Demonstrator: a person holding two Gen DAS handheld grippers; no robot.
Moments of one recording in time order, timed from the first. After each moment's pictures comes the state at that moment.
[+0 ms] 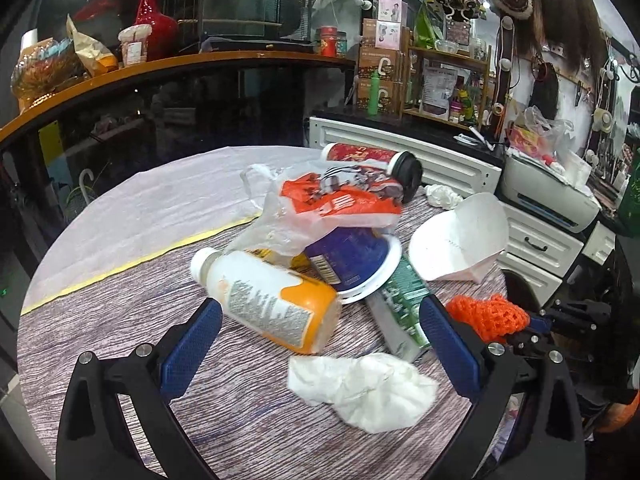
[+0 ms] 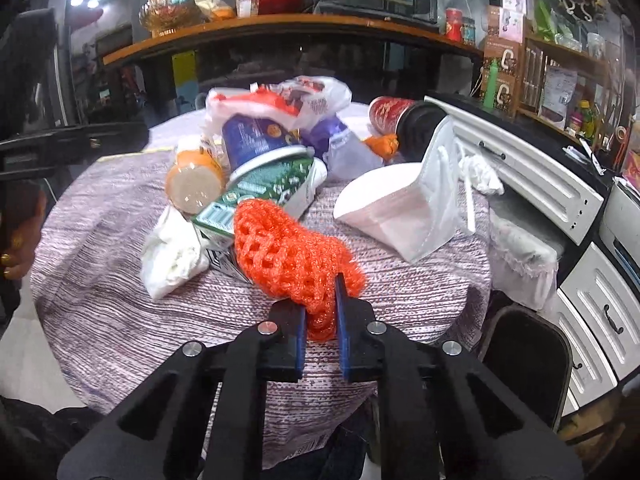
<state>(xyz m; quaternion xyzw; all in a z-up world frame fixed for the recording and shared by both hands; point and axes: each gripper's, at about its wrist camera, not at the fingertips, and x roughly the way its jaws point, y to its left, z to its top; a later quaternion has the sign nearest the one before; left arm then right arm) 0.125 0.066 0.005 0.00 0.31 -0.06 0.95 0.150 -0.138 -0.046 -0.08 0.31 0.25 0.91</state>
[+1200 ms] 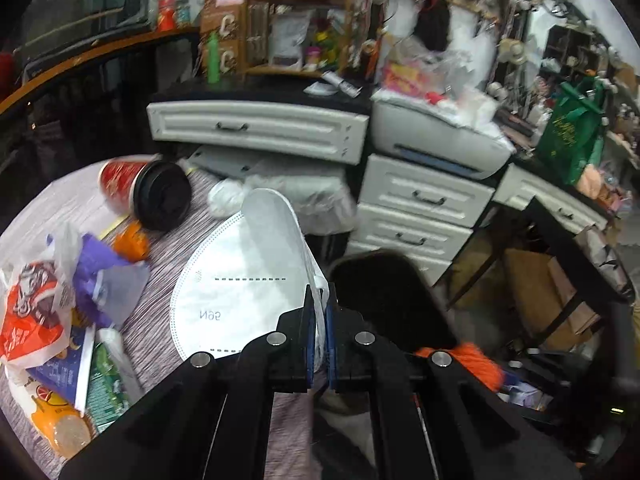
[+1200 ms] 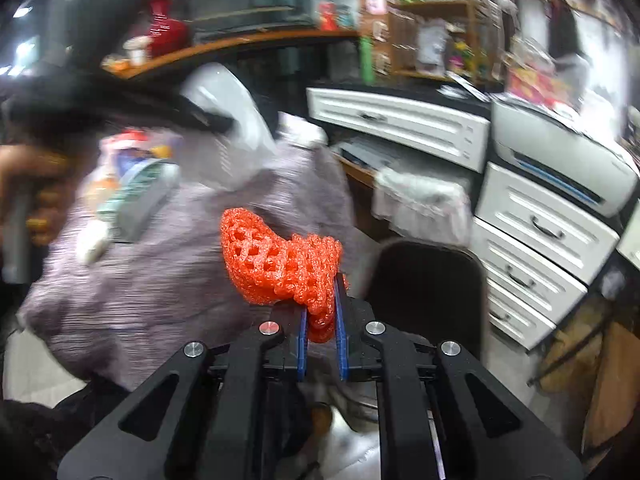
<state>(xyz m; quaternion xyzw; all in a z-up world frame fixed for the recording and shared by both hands) 0.208 -0.151 0.020 0.05 0.37 -0.27 0.89 0.122 -0.320 -0.070 0.02 0.34 0.08 0.94</state>
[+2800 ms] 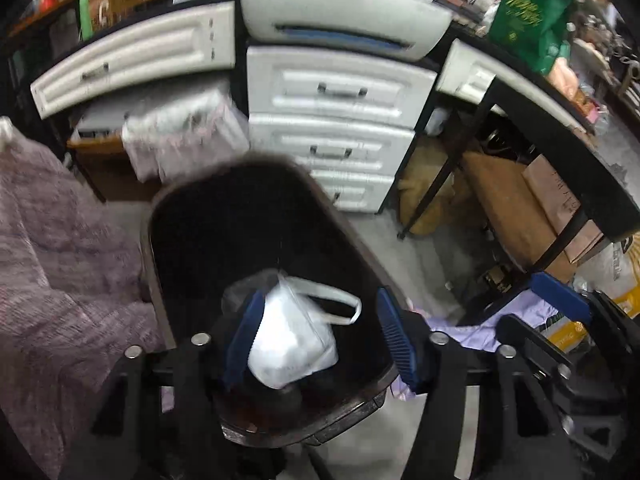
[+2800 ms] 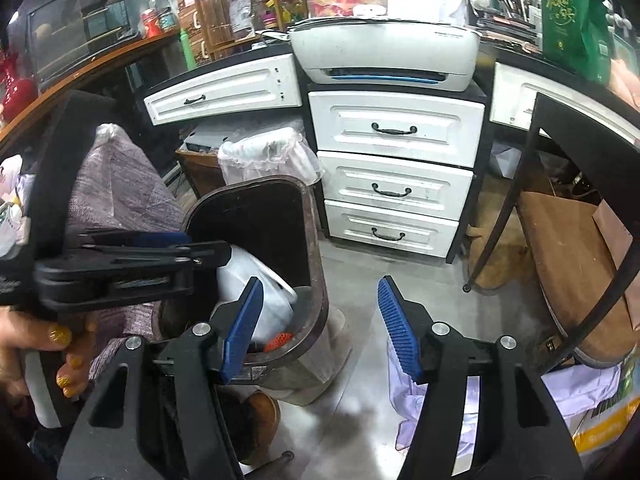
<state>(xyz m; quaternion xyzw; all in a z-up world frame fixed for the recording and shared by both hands) 0.193 -0.326 -0.137 0.12 0.45 -0.36 0.81 0.068 -0.455 -0.143 0.13 0.35 -0.14 0.92</state>
